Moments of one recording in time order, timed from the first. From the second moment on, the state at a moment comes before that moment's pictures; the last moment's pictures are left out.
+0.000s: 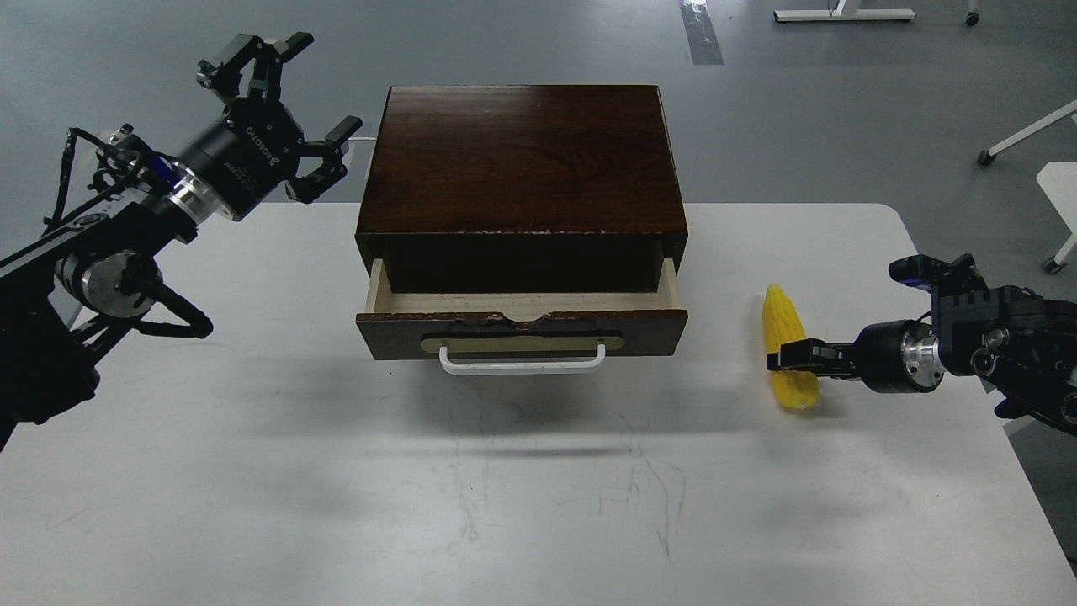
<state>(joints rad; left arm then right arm) -0.87 0.57 -0.49 -0.91 0.08 -0.49 -0.40 0.95 -0.64 -0.07 0.82 -1.14 0.47 0.32</state>
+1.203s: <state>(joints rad) -0.87 0.58 -0.52 -0.91 0.08 -0.49 -0.40 1.68 -0.49 -0.28 1.02 -1.51 0.44 0.49</state>
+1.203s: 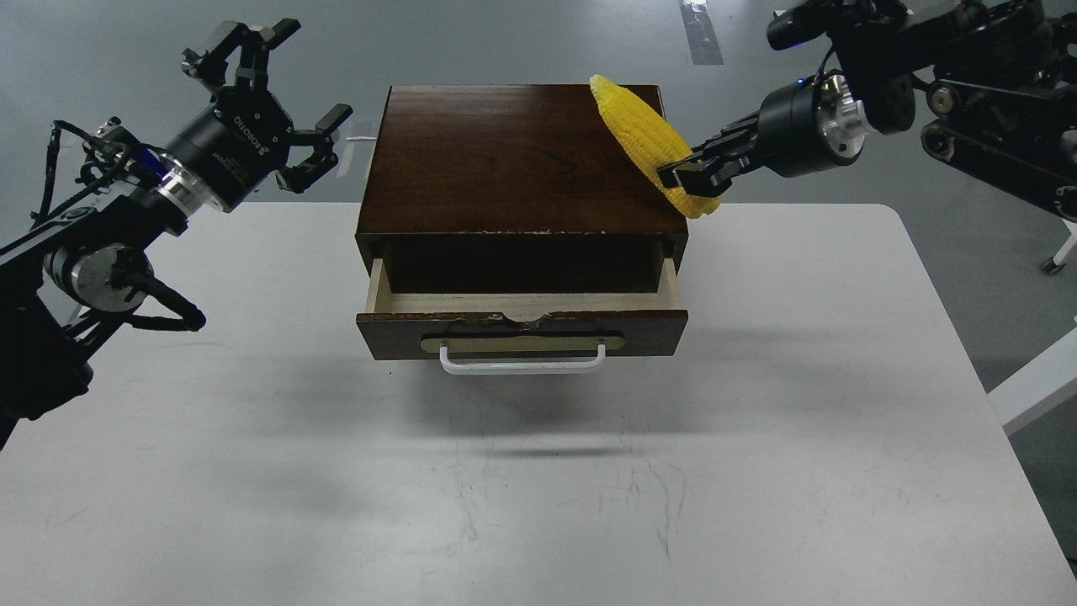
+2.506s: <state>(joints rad) -0.87 0.59 -0.52 -0.91 0.08 -0.49 -0.40 1.77 -0.34 -0.42 1.30 -2.04 0.31 0.49</state>
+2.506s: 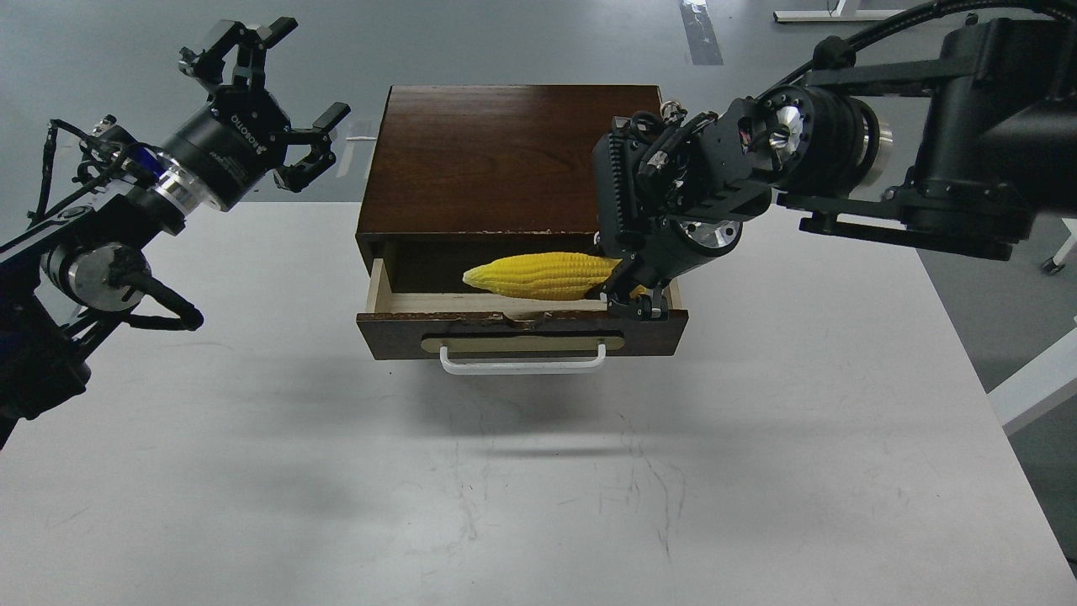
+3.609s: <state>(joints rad) -0.87 0.59 -0.53 -0.91 0.08 -0.49 -0.40 1.80 -0.48 -0.34 1.24 -1.54 0.31 0.49</state>
